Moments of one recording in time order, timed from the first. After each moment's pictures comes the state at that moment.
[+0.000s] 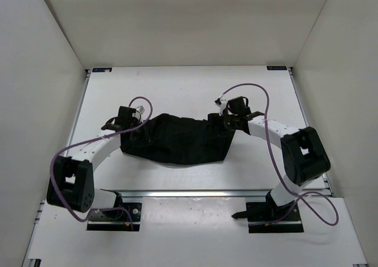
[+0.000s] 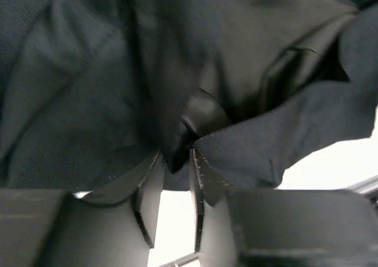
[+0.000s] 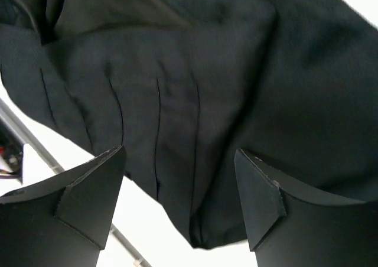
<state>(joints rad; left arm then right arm) -0.23 1.34 0.76 -0.41 0.27 -0.42 0.40 1.61 0.94 -0.23 -0.52 0.27</state>
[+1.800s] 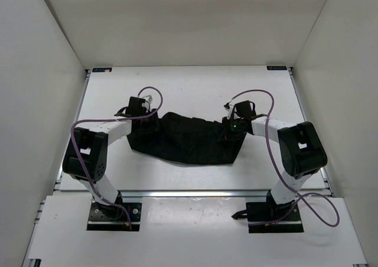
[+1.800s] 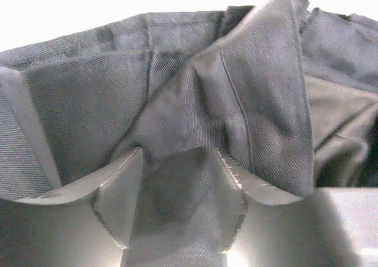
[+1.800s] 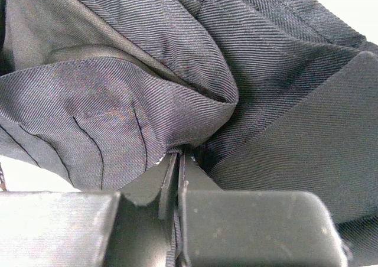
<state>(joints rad) -0.26 1.65 0.91 -0.19 0.21 -0.37 0.30 1.71 0.91 -0.22 -0.49 0.27</state>
